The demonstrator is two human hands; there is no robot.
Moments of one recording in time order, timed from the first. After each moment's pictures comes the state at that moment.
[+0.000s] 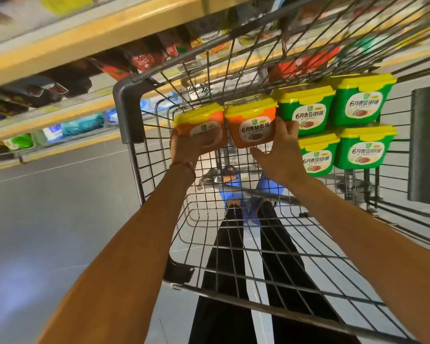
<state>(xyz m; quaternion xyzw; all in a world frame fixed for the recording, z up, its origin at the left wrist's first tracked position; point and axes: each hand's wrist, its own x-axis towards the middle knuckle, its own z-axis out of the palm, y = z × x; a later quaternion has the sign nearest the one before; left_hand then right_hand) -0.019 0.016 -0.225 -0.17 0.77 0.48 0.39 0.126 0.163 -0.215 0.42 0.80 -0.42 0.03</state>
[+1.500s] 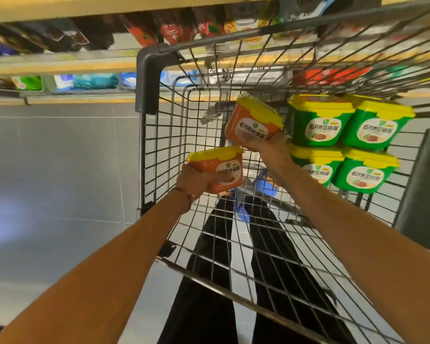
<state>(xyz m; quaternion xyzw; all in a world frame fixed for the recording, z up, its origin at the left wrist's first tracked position) 0.063 -0.032 -0.207 -0.21 0.73 0.42 0.50 0.102 0.165 -0.244 0.44 0.53 -0.71 0.12</state>
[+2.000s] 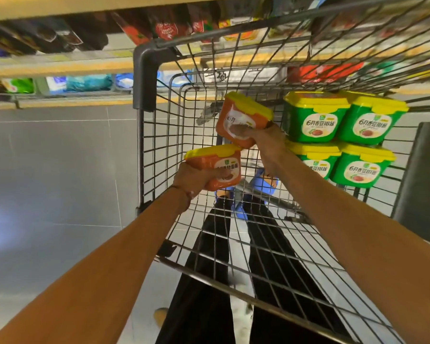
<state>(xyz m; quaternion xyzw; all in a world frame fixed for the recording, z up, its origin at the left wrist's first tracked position) 0.060 -0.032 -0.205 -0.21 0.73 0.43 0.50 0.085 0.163 -0.244 0.48 0.49 -0.72 0.13</state>
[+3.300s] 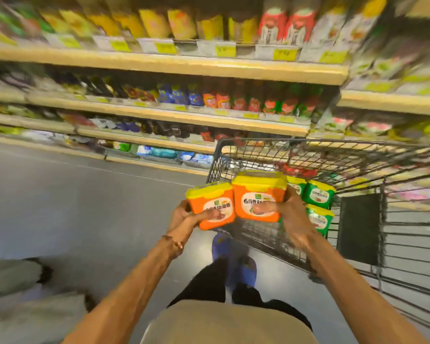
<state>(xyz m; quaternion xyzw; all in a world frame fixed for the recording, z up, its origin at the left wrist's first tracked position) 0.154 -0.123 0.070 -0.16 0.71 0.62 0.31 0.209 0.130 0.081 0.29 0.60 -0.74 0.09</state>
